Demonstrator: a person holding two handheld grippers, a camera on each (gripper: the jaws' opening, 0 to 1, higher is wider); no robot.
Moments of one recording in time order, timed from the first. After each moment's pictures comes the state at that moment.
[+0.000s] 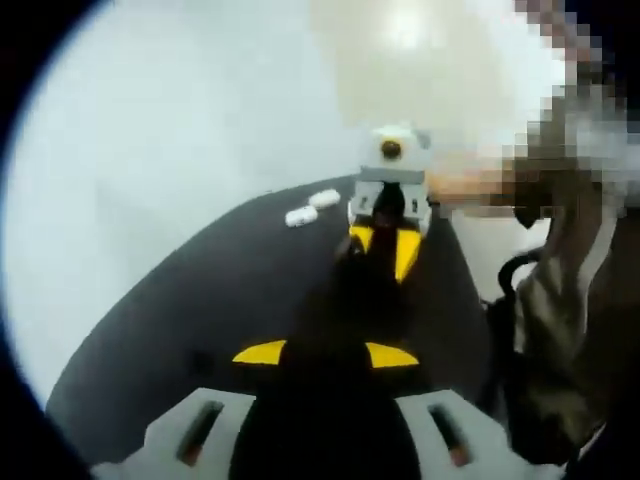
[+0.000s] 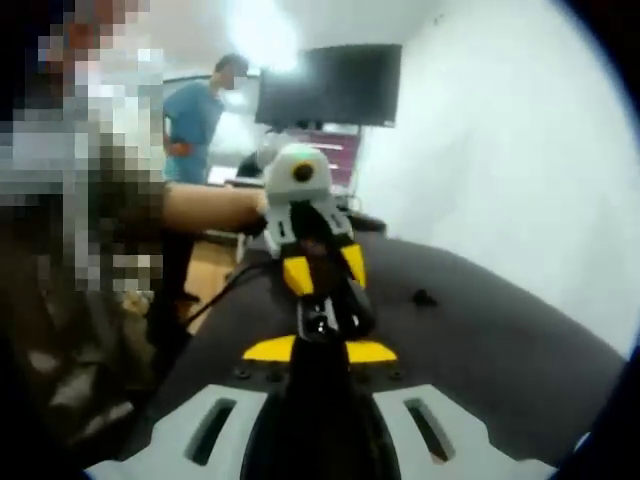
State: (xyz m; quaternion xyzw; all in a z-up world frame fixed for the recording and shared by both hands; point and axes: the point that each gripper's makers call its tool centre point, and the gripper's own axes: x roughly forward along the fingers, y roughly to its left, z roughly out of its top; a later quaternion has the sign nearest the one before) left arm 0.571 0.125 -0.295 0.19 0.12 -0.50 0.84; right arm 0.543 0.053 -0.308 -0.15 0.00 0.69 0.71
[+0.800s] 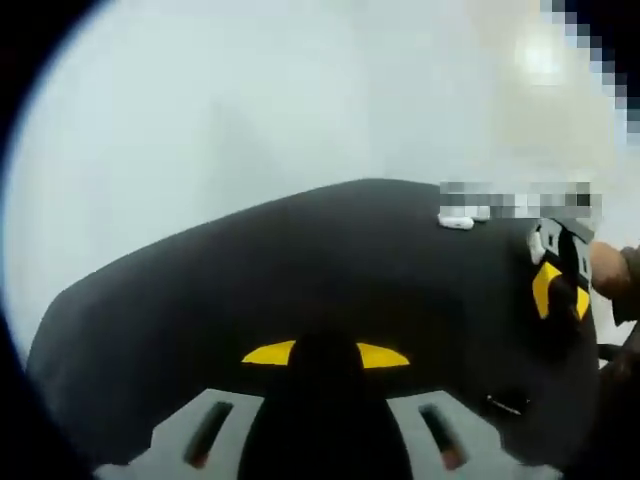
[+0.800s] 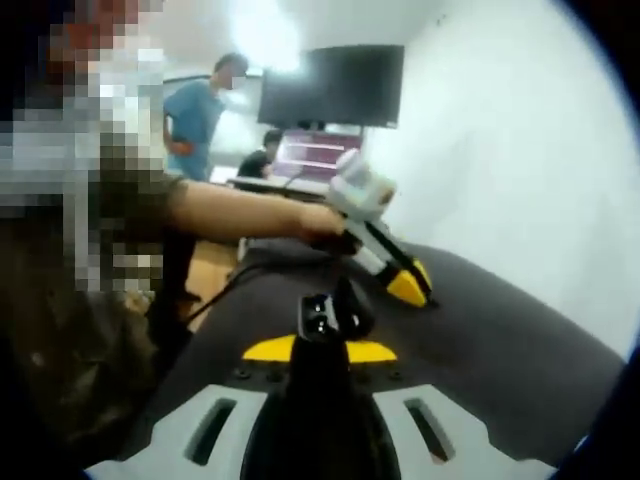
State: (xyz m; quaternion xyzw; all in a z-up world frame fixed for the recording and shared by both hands) left arm 0.687 0.160 -0.324 0.11 0.21 -0.29 0.93; right arm 0.542 0.053 -0.308 -0.15 0.00 0.69 0.71
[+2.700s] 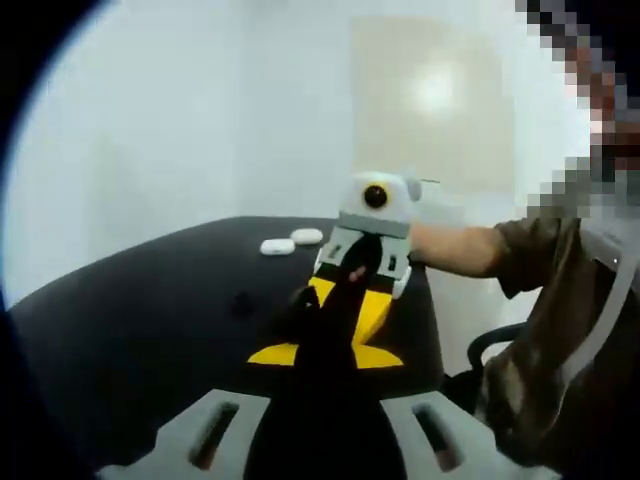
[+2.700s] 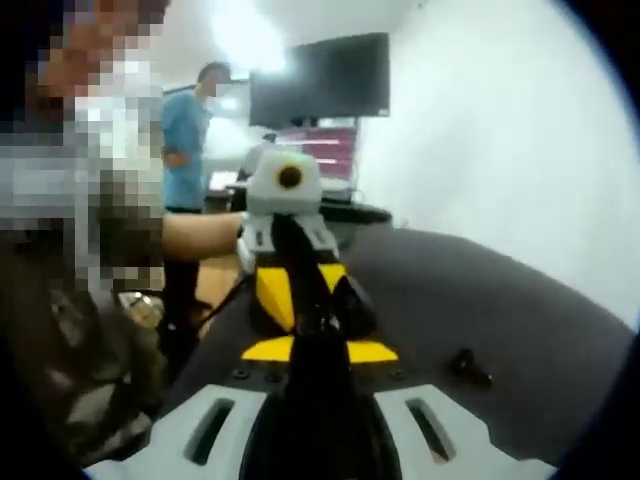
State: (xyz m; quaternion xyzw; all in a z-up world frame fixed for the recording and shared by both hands) left arm 0.542 0.066 -0.307 0.06 0.12 -0.55 0.82; right arm 0.544 0.058 -0.315 -0.14 0.06 0.69 0.70
